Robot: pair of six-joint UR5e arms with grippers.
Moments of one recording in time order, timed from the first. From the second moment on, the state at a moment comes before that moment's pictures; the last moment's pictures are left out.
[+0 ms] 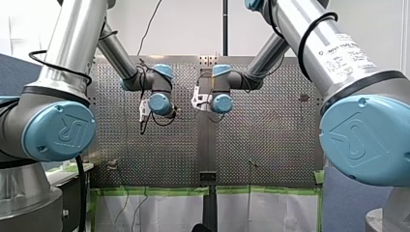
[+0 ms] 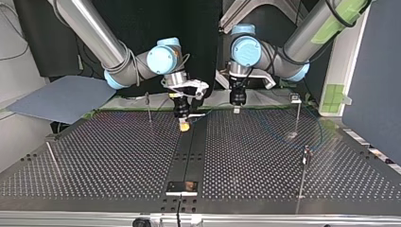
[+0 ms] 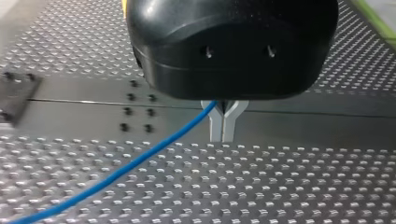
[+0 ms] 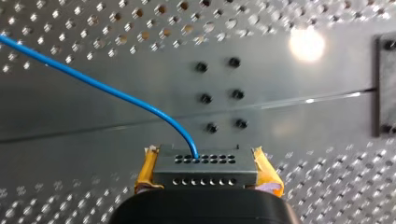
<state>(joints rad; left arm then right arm) -0.37 -1.86 -1.94 -2.58 -1.90 -1.54 2.31 -0.95 1.42 -0.51 1.74 1.71</state>
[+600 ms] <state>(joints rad) -0.41 -1.91 -1.97 -2.49 -1.92 -1.53 2.34 -0.82 1.58 -0.68 1.80 1.72</state>
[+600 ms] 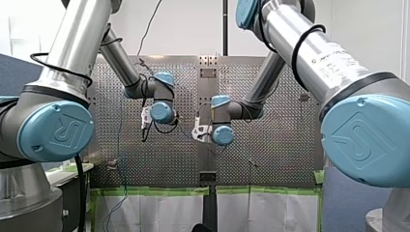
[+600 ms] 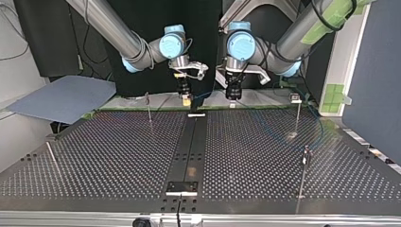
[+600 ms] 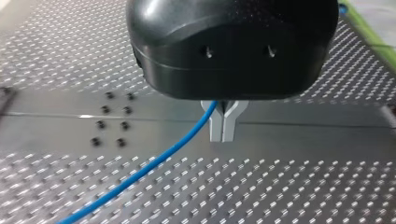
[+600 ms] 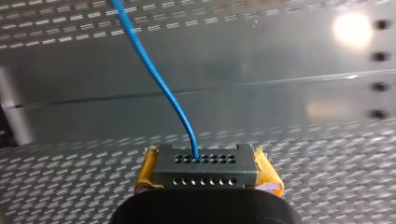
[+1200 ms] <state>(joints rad) -0.46 -2.04 -2.05 -2.36 -1.94 -1.52 2.32 -0.78 1.74 -0.79 1.85 1.76</state>
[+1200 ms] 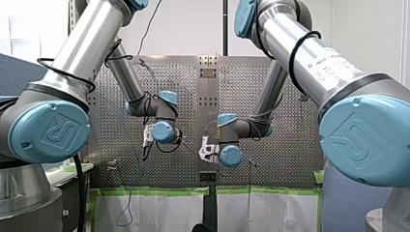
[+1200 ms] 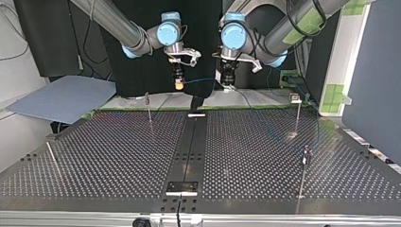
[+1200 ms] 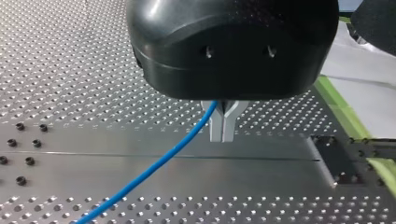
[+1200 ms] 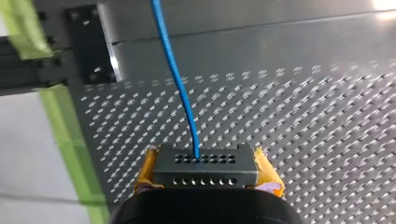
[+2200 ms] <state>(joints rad) -0.56 -2.25 -1.94 -2.23 -1.89 -1.57 2.21 -0.77 2.00 -0.90 1.80 1.82</state>
